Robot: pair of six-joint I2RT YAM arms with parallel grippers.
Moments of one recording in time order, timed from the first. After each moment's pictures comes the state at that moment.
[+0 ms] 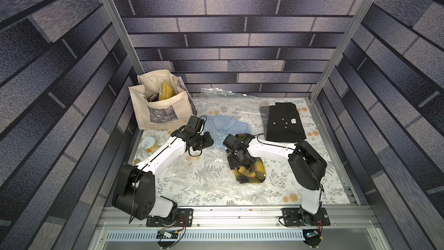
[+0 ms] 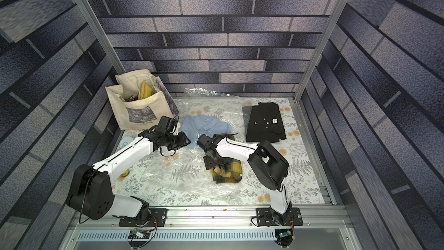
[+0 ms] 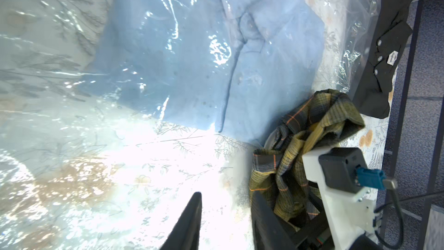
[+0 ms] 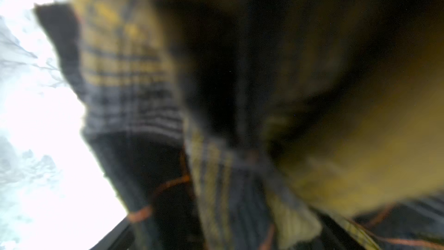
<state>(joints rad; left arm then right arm) -0.34 1.41 0.98 -0.56 0.27 -0.62 0.93 1.93 1.32 -0.86 0.11 0.56</state>
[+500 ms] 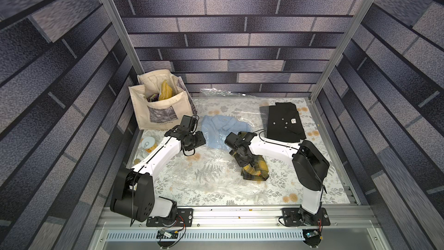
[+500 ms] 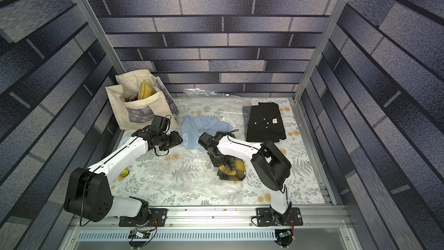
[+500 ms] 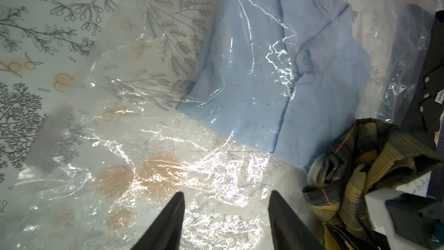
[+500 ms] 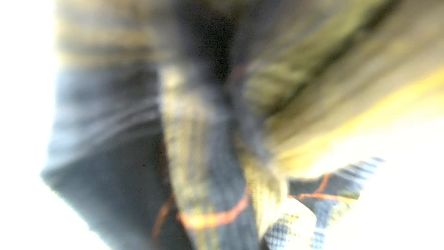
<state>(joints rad) -0.27 1.40 0.98 -0.62 0.15 -0.60 0.90 1.85 1.36 -1.01 0.20 0.41</state>
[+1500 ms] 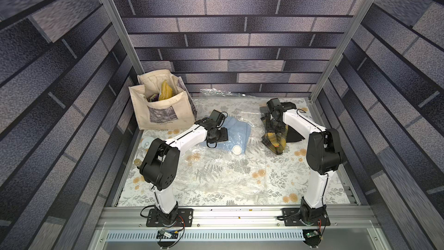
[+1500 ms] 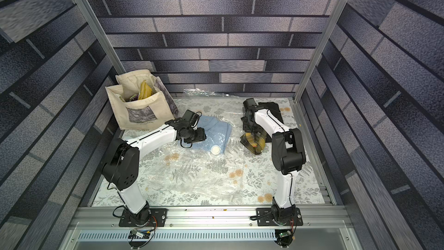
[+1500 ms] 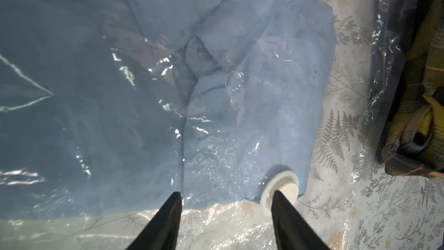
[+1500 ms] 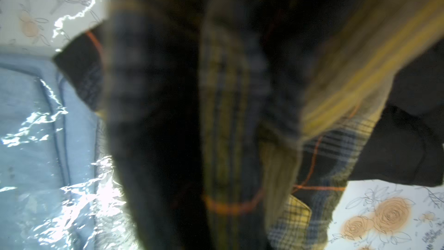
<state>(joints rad) -0.51 1.82 1.28 -0.53 0.16 -0.56 0.27 1.97 1.55 -0.91 0.11 0.37</state>
